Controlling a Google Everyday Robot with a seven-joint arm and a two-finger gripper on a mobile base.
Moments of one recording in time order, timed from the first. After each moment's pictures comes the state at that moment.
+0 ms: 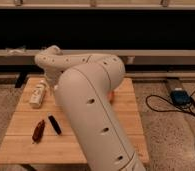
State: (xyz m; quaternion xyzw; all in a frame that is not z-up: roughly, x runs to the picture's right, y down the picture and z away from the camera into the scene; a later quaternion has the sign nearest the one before) arm -0.242 0.007 0.876 -0.30 0.10 0.45 0.84
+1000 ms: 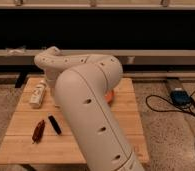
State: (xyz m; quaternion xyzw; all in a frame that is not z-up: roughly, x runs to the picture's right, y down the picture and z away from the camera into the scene) arm -0.235 0.009 0.873 -0.30 0.11 0.45 0.83
